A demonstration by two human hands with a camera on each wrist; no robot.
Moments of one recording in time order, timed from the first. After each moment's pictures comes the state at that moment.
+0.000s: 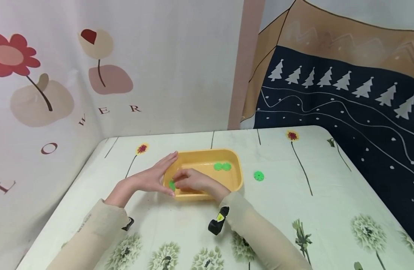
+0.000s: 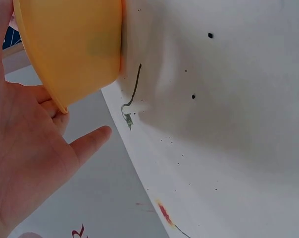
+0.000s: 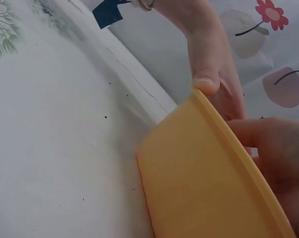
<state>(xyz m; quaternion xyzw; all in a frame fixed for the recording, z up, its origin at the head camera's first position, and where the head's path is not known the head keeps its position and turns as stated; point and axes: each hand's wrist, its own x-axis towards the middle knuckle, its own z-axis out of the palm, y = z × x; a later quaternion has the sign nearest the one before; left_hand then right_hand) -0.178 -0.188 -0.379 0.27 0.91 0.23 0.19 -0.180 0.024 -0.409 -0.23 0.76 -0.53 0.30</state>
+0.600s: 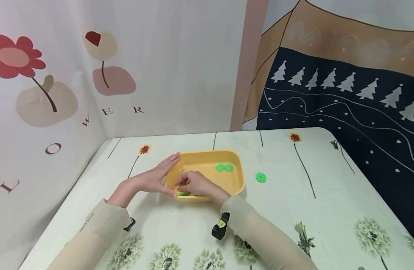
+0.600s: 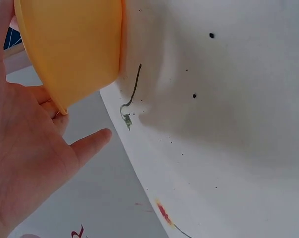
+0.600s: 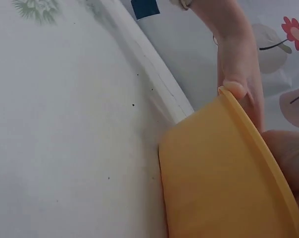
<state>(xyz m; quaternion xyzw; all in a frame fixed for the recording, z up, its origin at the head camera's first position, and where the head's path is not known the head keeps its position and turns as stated) -0.180 -0.188 -0.377 0.28 0.91 0.22 0.20 -0.178 0.020 -0.414 -0.25 0.82 -0.46 0.22</state>
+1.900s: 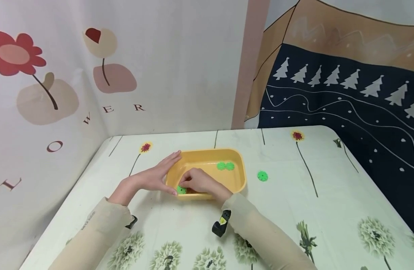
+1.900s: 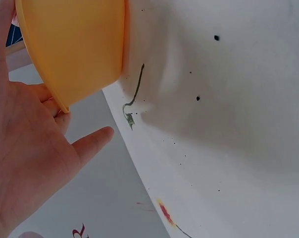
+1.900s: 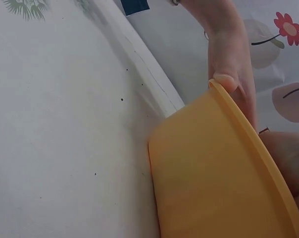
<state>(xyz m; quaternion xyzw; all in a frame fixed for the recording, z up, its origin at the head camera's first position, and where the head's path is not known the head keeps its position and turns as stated) -0.176 -0.186 -0.372 0.27 0.91 0.24 0.20 -0.178 0.022 -0.410 -0.26 0.84 -0.43 0.23</state>
